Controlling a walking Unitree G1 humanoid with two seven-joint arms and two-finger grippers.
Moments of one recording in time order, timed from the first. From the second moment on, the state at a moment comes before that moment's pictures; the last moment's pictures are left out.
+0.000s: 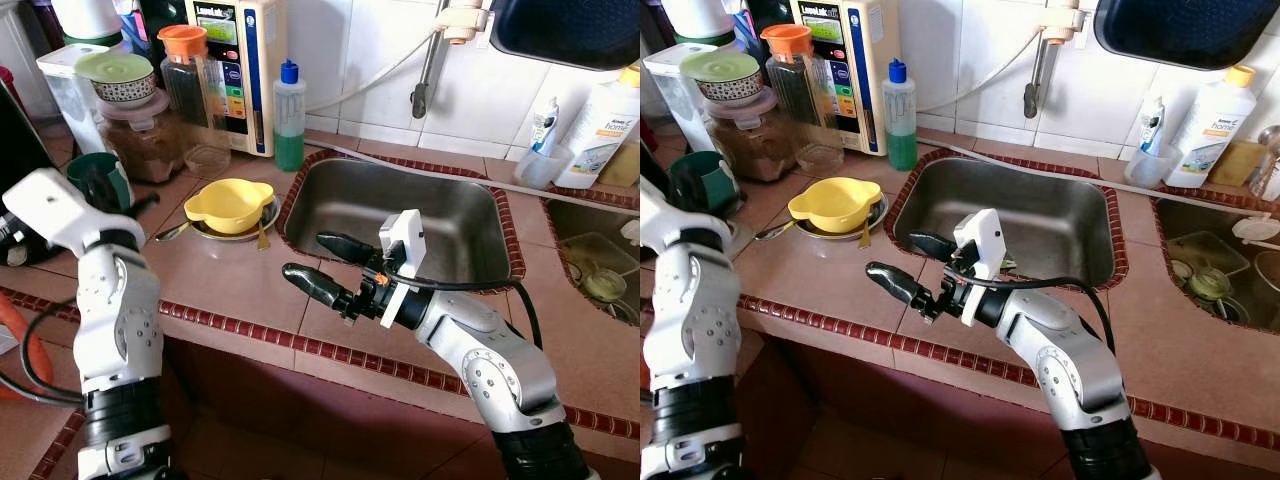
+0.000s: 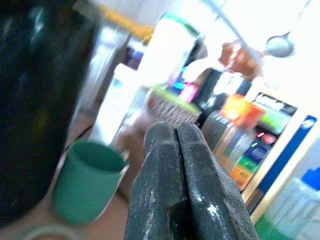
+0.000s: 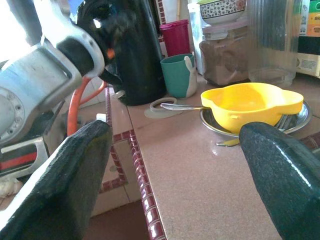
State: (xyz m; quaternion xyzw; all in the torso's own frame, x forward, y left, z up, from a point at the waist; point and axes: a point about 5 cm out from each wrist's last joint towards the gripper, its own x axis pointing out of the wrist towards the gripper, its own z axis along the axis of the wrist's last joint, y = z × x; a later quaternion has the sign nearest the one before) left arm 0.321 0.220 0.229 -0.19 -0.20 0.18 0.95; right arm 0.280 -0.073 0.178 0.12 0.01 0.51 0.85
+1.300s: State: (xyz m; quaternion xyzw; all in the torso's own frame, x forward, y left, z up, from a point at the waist) left arm 0.323 0.214 0.150 -0.29 -0.06 0.21 0.93; right arm 0.271 -0.070 0.166 0.12 0.02 0.47 0.87
